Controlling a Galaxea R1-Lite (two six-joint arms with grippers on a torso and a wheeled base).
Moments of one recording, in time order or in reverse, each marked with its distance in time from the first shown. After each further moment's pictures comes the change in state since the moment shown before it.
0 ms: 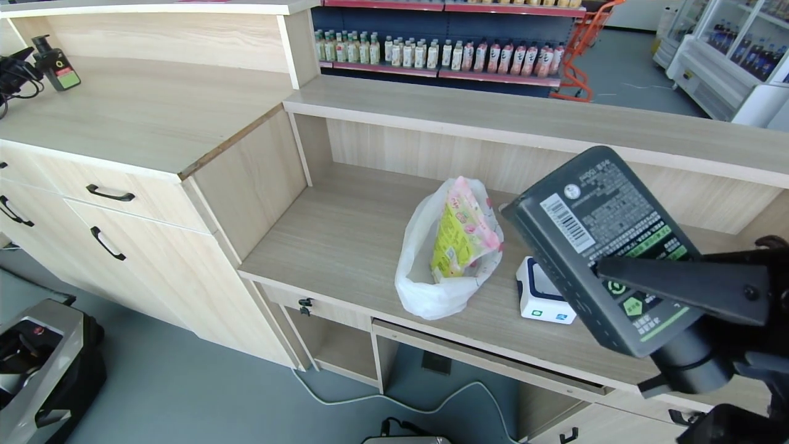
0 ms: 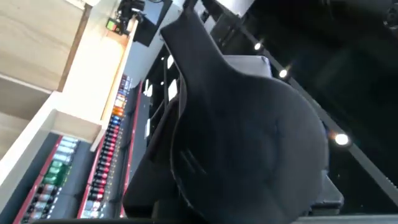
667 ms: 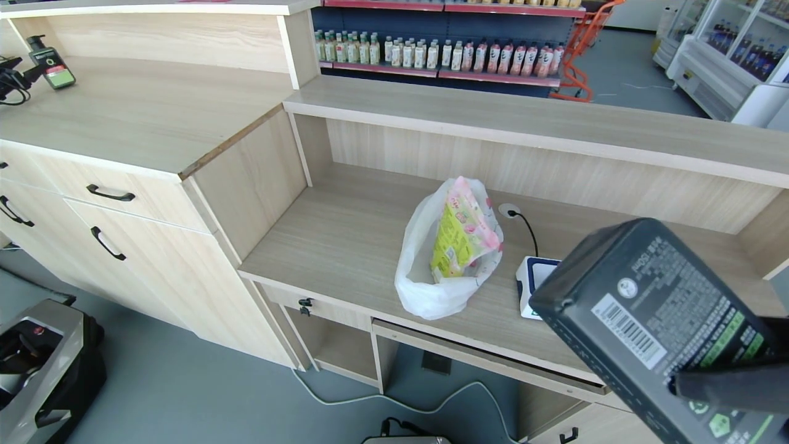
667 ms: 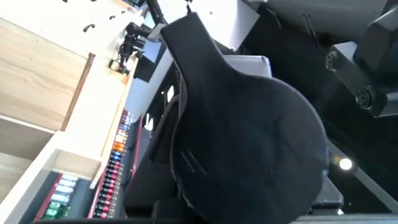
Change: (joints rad) left arm 0.000 0.000 0.000 0.000 0.000 0.000; right arm 0.017 -0.124 0.017 0.247 0.130 -0.076
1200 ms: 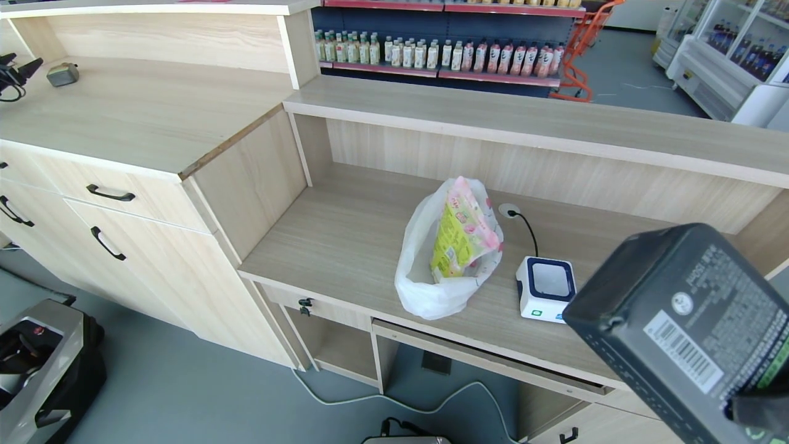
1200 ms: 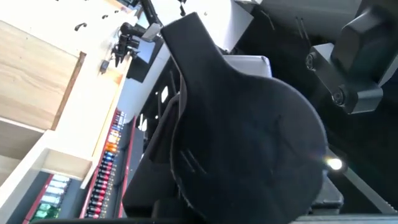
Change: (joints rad) left arm 0.000 0.000 0.000 0.000 0.000 0.000; right arm -0.018 -0.056 -0.004 0.046 0.034 -0.008
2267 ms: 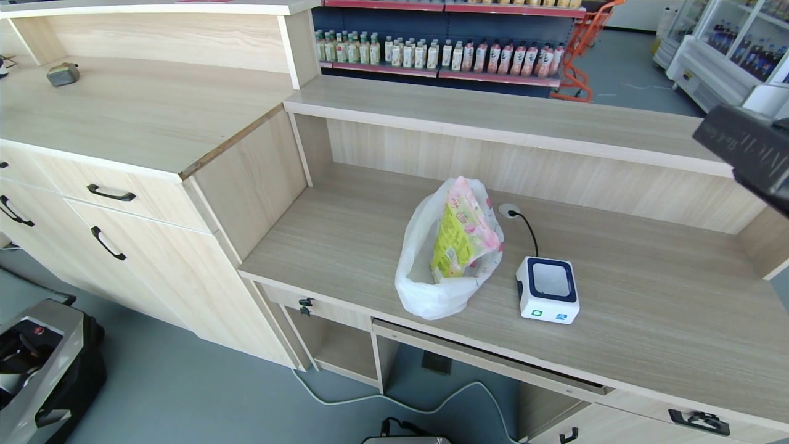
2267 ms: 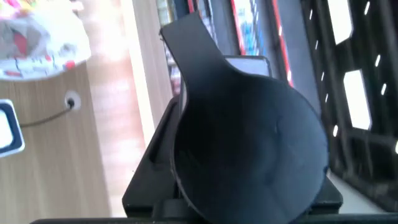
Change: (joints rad) left arm 0.000 0.000 0.000 0.000 0.000 0.000; right arm -0.553 -0.076 -0.087 -0.007 -0.525 1.002
